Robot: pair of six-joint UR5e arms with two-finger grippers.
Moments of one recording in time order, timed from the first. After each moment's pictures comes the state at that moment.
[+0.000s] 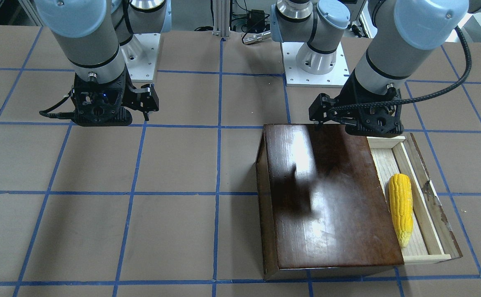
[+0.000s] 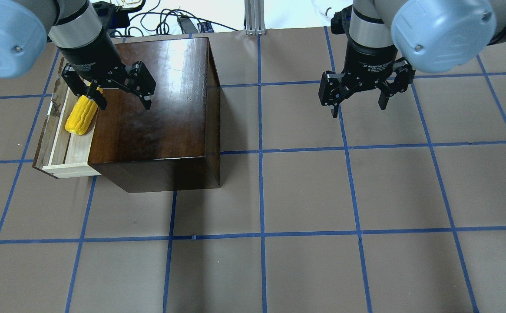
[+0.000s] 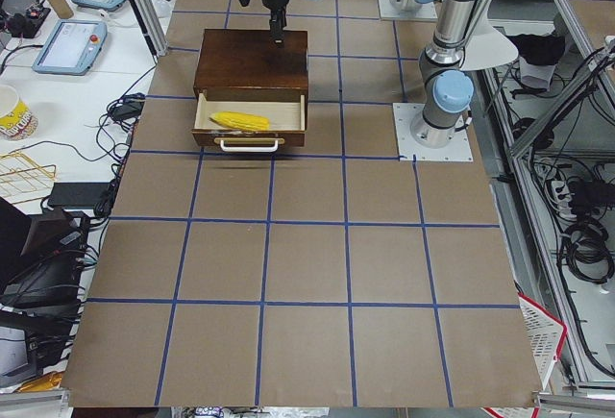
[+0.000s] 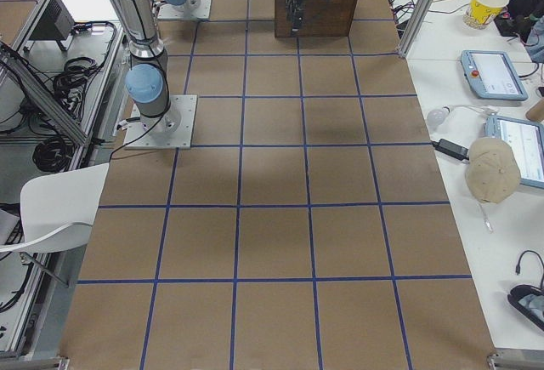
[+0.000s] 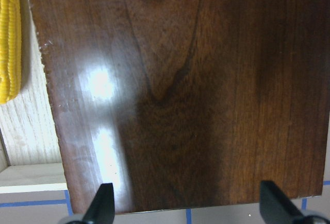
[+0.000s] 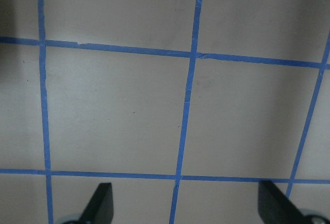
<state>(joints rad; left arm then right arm) -1.54 -1.68 -1.51 -1.61 1.57 0.08 1.69 -1.44 1.50 -1.50 -1.64 0.03</state>
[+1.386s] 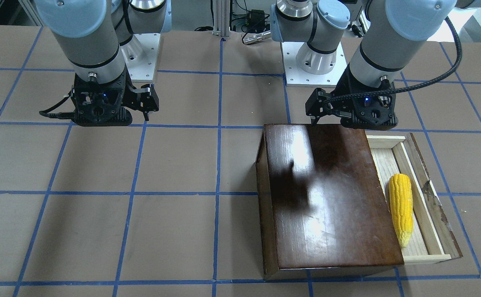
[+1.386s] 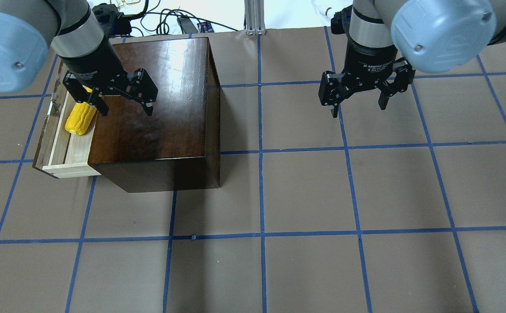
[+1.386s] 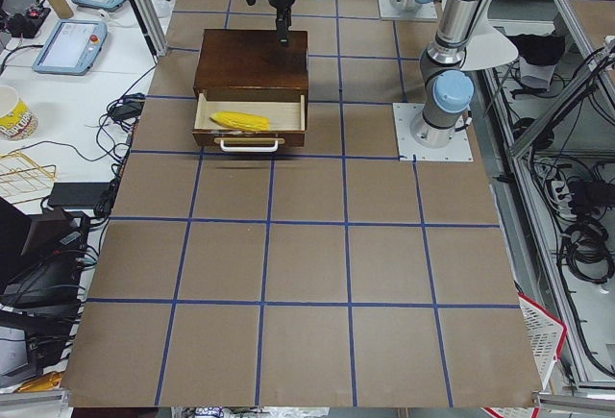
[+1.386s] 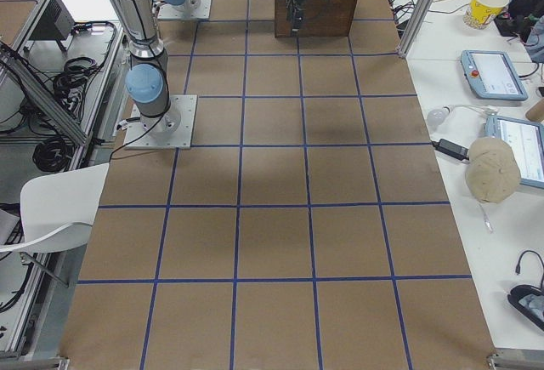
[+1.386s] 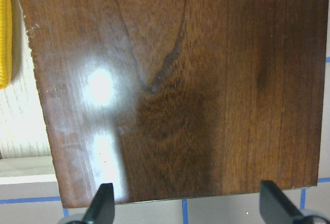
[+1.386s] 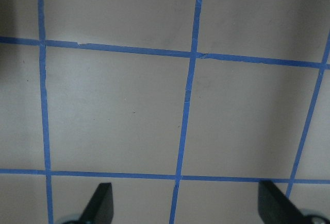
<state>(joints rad) -1.55 -1.65 -1.55 -1.59 1.57 0.07 1.69 -1.44 1.50 -1.50 -1.64 0.03</state>
